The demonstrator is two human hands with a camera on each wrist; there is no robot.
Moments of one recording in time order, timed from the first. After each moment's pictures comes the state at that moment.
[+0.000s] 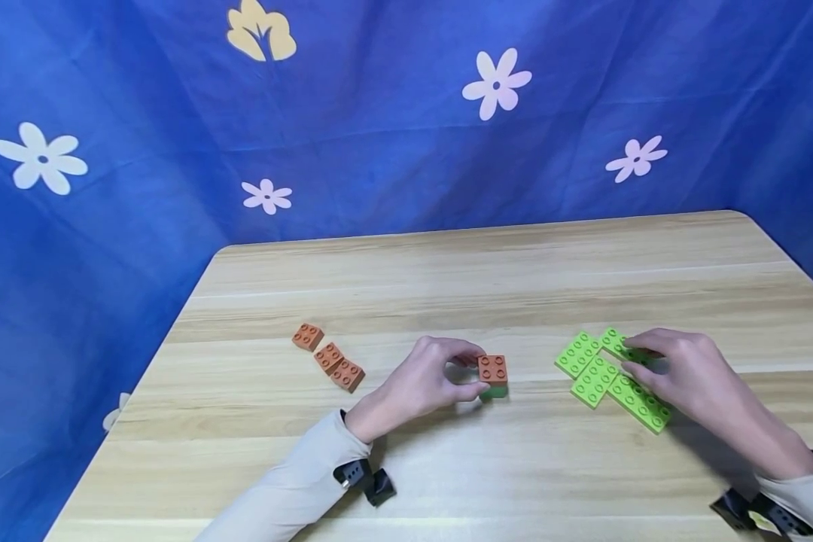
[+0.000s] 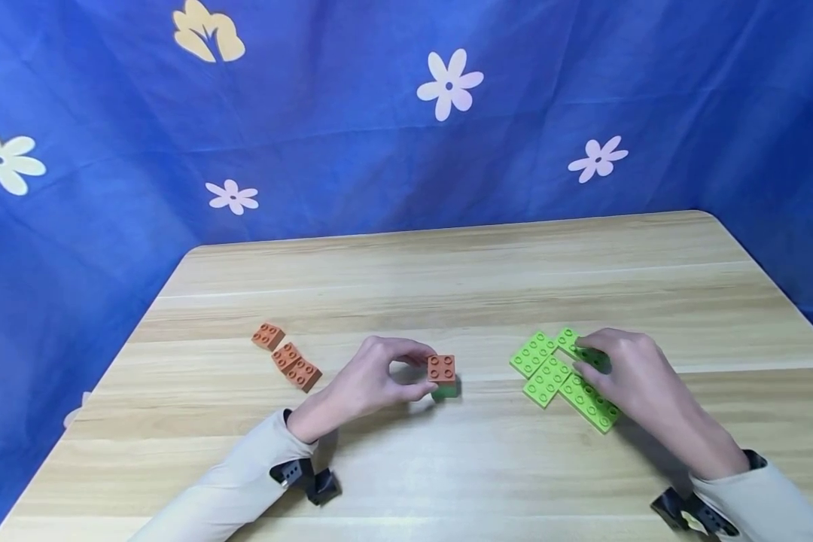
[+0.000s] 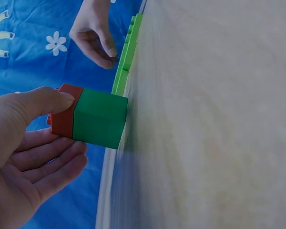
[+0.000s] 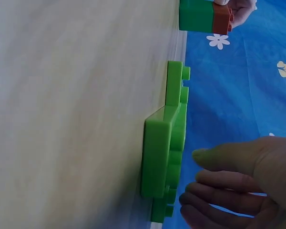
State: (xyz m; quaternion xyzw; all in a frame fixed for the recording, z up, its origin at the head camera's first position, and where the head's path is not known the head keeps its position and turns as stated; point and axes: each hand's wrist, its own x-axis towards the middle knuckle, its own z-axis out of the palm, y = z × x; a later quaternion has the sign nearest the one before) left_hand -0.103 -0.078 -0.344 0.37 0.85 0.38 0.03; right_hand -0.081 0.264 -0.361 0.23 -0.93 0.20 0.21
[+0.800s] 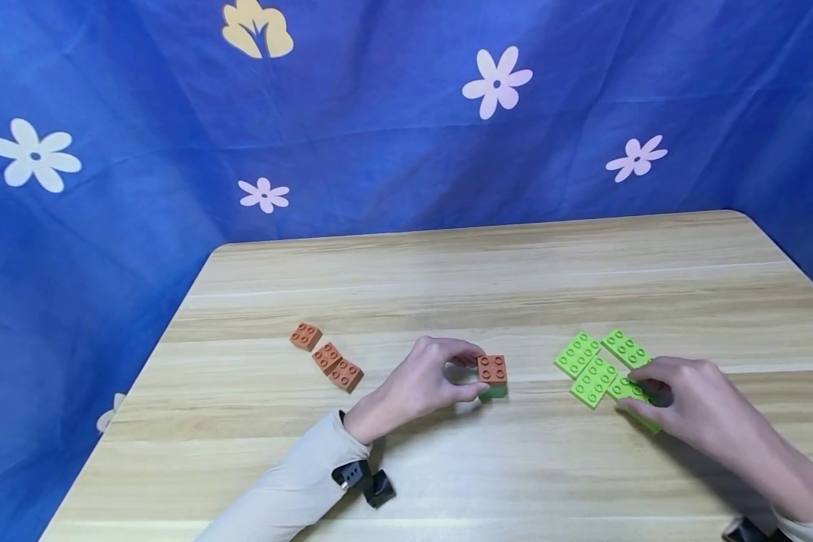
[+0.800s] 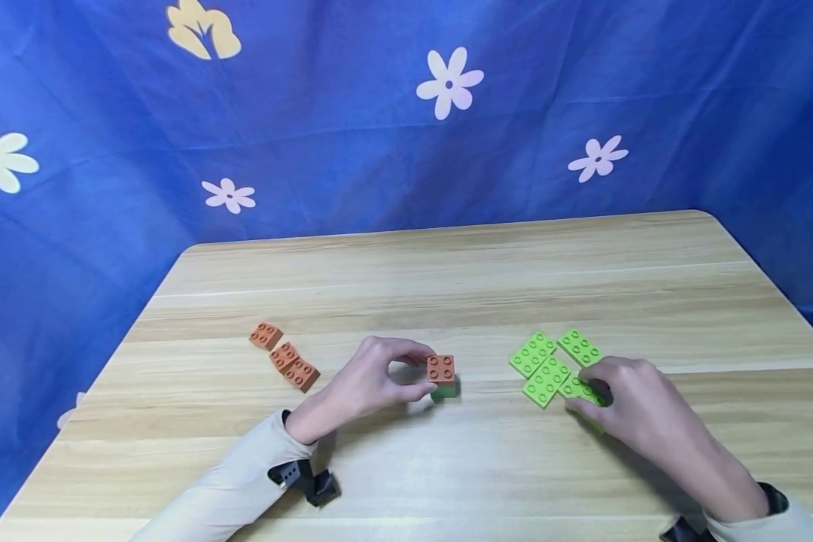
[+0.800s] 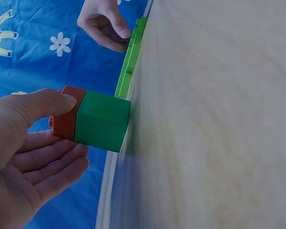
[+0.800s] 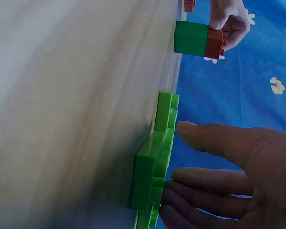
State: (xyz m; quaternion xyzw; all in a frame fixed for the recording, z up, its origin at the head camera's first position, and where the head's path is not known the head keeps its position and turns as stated) left_hand -0.104 -0.077 -0.345 0.37 0.84 0.39 0.03; right_hand -0.055 0.262 -0.361 0.22 -0.94 0.17 0.18
